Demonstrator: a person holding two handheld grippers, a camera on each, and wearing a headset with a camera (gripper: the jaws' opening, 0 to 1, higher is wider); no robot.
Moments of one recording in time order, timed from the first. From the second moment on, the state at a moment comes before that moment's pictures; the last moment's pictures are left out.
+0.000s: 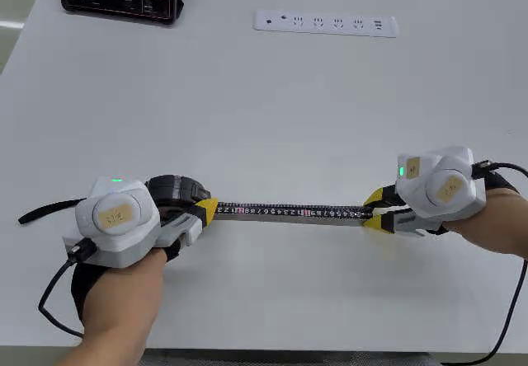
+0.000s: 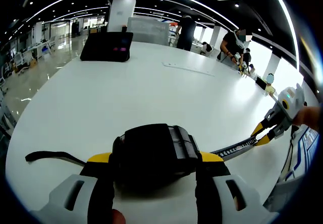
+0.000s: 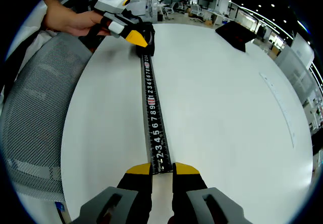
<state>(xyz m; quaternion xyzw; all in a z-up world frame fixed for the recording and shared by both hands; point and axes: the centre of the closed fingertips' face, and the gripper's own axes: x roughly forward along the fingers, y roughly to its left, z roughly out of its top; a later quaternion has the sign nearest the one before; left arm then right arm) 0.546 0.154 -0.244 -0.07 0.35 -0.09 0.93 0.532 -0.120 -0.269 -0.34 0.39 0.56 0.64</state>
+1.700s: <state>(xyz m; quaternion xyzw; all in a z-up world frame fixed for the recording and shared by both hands) 0.546 0.156 -0.240 -0.08 0.34 -0.09 0.93 0.534 -0.111 -0.264 -0.34 0.38 0.56 0.65</state>
